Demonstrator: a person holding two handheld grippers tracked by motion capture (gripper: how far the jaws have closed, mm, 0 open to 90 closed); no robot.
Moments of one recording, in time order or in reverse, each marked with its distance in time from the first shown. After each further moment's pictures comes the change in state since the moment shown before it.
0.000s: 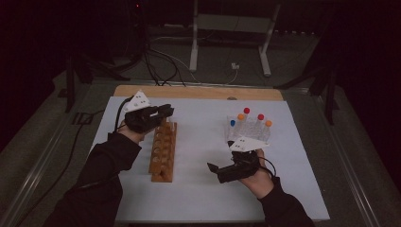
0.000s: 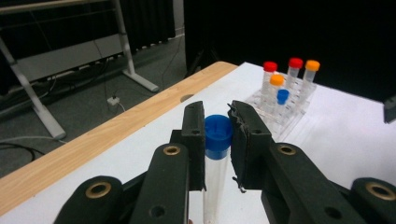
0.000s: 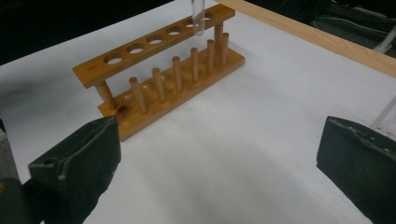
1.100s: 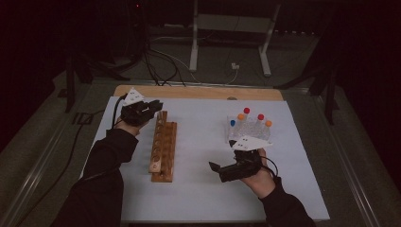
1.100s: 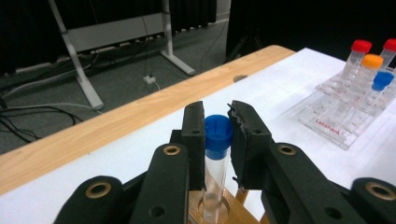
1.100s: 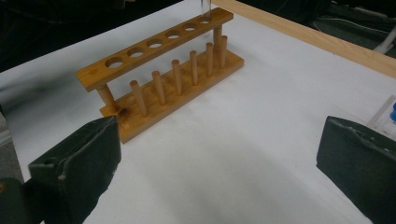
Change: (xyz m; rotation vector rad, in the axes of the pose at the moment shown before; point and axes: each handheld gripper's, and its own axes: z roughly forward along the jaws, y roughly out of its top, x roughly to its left) left arm 0.049 -0.036 0.021 0.054 0.155 -0.086; right arm -0.003 0.001 -0.004 -0.015 0.006 0.020
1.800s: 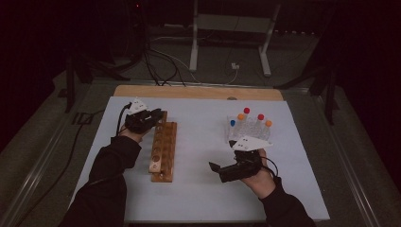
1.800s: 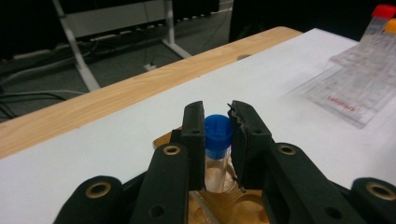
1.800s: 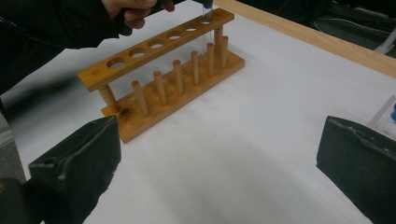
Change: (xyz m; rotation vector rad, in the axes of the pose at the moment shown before) left arm -0.002 -0.032 0.015 0.027 0.015 -0.007; right arm 0.001 0.000 -0.001 -0.002 0.006 0.001
